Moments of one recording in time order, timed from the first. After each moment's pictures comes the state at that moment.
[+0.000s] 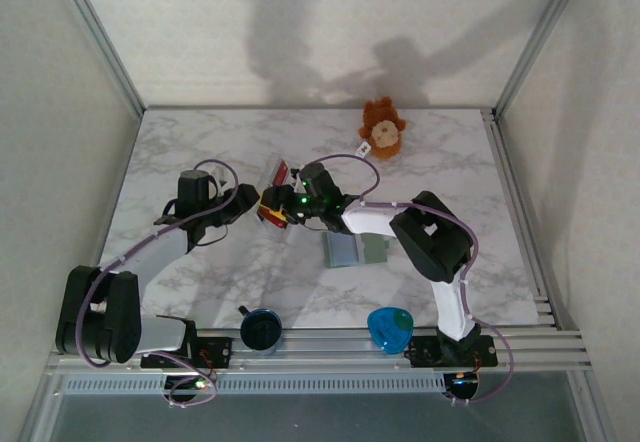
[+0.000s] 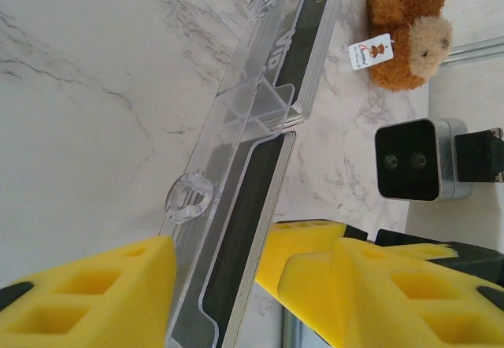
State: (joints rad) left arm -0.12 1.32 0.65 0.01 0.48 -0.80; right arm 0.82 2.03 1.22 0.35 -0.47 1.15
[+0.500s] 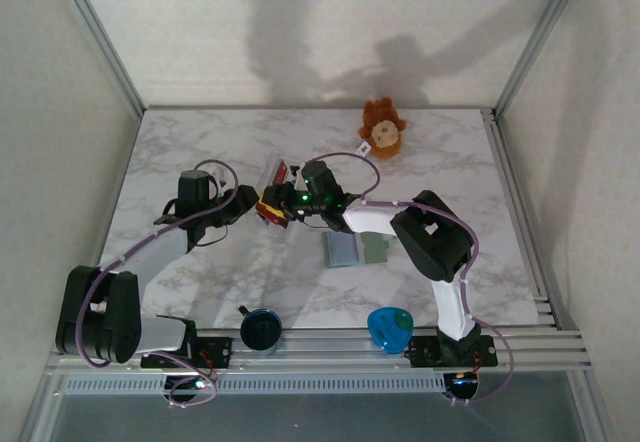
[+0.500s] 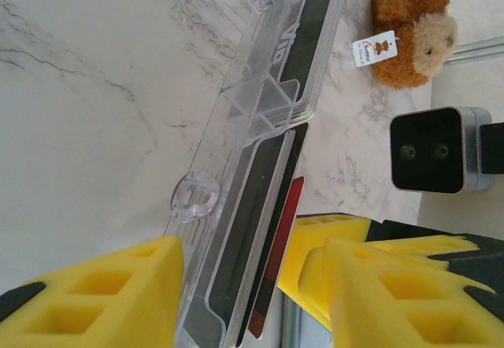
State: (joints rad) left arm -0.12 1.32 0.65 -0.01 0.48 -0.80; right arm 0.81 2.03 1.22 0.39 -0.51 1.17
